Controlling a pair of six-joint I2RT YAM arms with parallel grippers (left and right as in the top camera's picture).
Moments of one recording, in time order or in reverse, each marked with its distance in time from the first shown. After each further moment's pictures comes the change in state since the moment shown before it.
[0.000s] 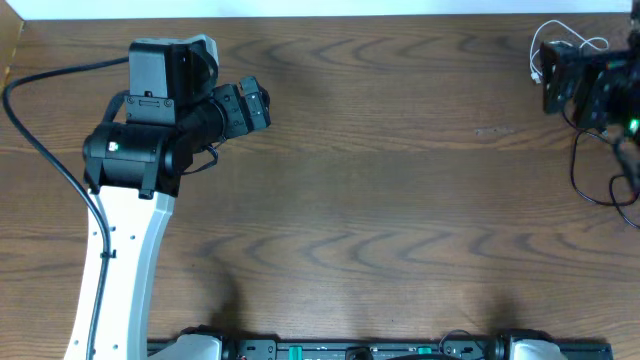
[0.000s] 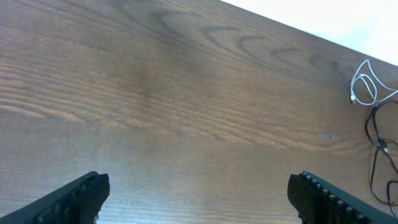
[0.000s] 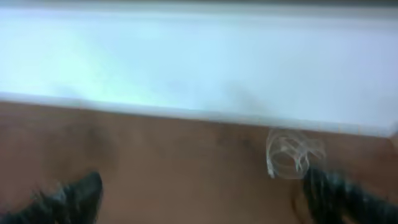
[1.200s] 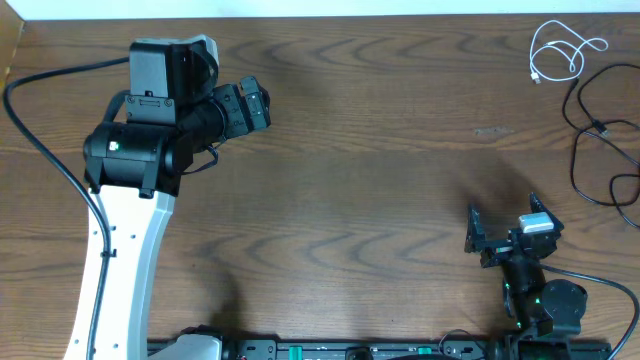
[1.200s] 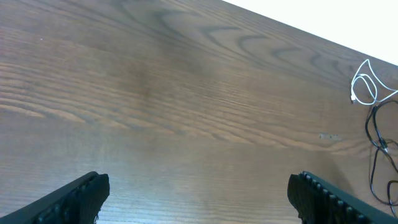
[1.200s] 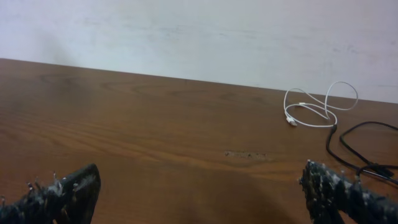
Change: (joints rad) left arm 0.000 0.002 0.000 0.000 0.000 0.000; right arm 0.009 -1.165 -1.727 0.847 0.000 0.000
